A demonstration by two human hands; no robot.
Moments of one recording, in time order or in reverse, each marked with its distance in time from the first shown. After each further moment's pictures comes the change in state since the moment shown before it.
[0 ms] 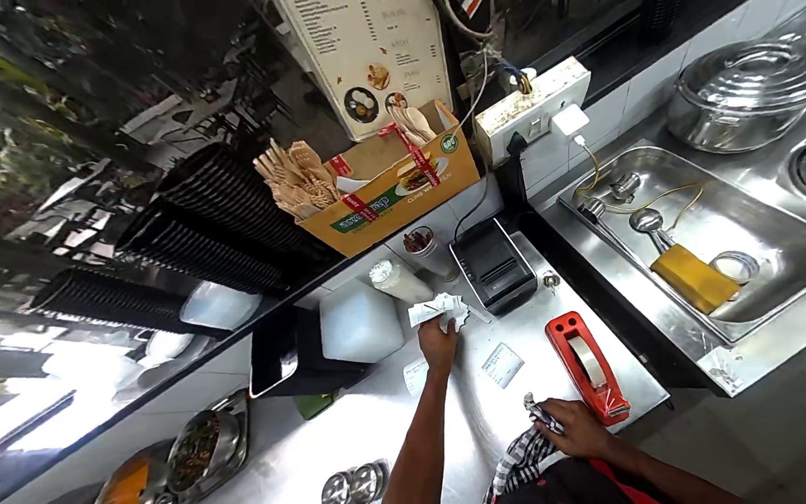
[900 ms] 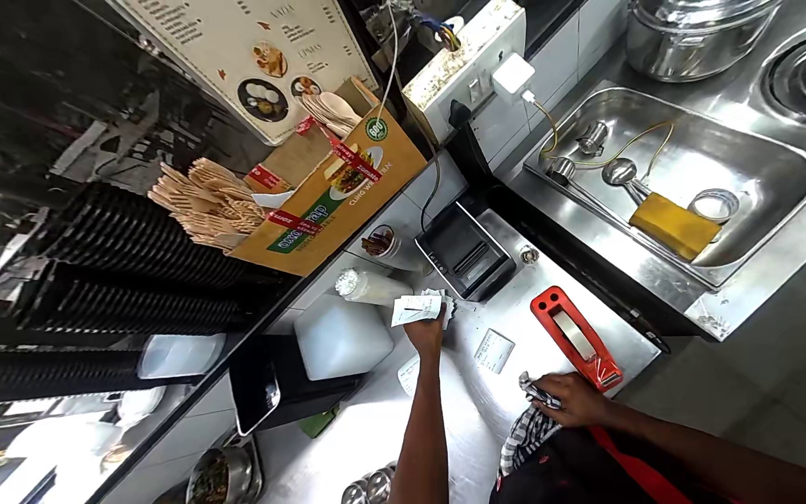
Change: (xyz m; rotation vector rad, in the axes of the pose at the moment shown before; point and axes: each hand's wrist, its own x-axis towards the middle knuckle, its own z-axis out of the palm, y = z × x) left_hand 0.013 -0.002 0.016 -0.336 0.019 -0.104; right_hand 0.002 -0.005 -0.002 0.046 0.033 -0.034
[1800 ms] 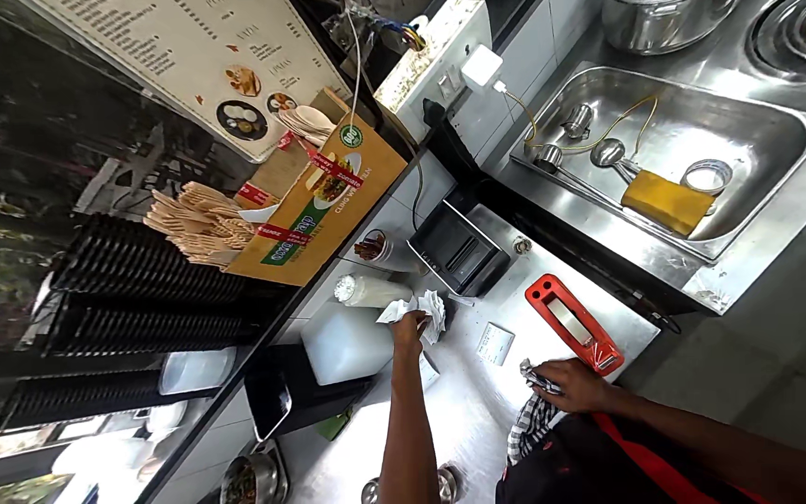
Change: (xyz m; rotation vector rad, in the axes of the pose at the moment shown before) left_hand 0.029 0.051 -0.048 -0.355 -0.215 -0.695; right_hand 0.006 -0.011 -0.004 -0.019 -0.008 0.073
